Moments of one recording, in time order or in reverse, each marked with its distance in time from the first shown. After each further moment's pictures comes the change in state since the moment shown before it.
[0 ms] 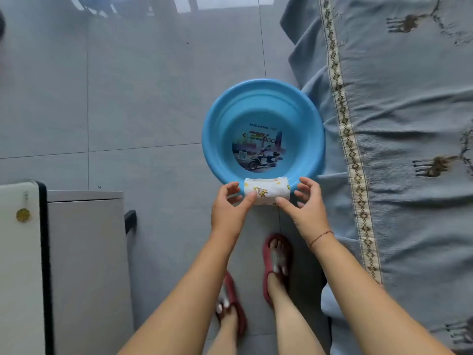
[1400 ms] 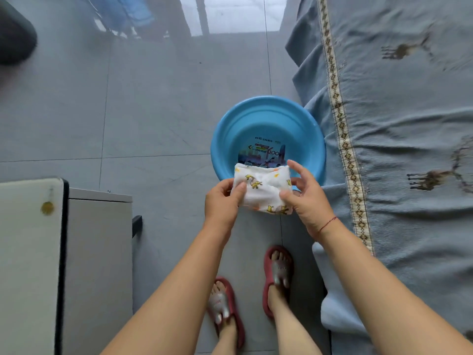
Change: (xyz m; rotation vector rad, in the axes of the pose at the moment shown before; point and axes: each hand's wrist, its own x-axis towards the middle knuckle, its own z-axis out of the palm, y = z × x) left_hand -0.009 0.039 -0.017 -0.192 -0.007 0.051; right_hand -0.003 -0.060 -0.006 0.200 -0.244 -0.055
